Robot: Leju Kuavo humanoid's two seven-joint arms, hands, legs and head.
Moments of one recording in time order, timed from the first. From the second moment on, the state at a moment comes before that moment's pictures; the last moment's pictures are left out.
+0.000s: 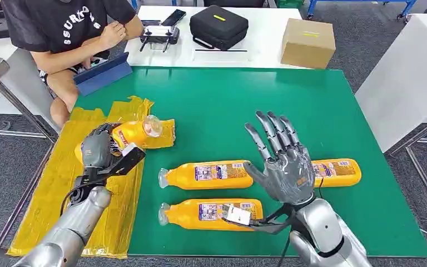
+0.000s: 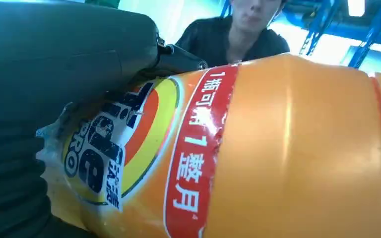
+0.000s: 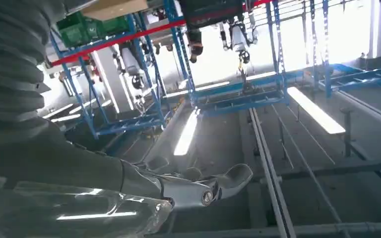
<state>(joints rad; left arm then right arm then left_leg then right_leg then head) -0.57 -0.06 -0.11 -0.67 -1.01 0.63 -0.20 -0.15 -0.27 0.46 -1.83 1.29 -0.55 0.00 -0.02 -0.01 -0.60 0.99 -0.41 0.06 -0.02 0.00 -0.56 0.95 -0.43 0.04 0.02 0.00</state>
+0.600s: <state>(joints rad) -0.67 0.01 -0.12 -0.45 -1.43 0.69 0.19 -0.05 -0.36 0.40 -1.90 1.32 -0.59 0.03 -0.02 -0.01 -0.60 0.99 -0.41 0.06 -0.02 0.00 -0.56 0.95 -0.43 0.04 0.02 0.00</state>
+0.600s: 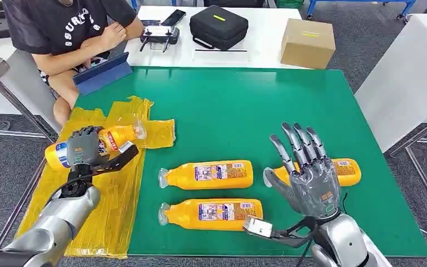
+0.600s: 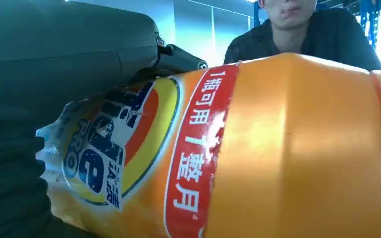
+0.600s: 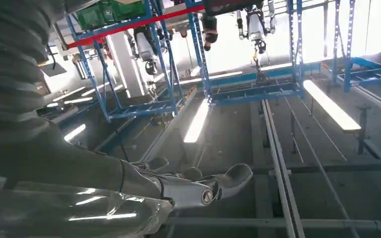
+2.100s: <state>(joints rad) -0.65 -0.06 0.02 -0.44 -1.10 0.56 -0.21 -0.04 -0.35 0.35 -1.89 1.31 -0.49 0.04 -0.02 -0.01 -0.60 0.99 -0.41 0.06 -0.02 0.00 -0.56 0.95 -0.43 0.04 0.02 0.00</state>
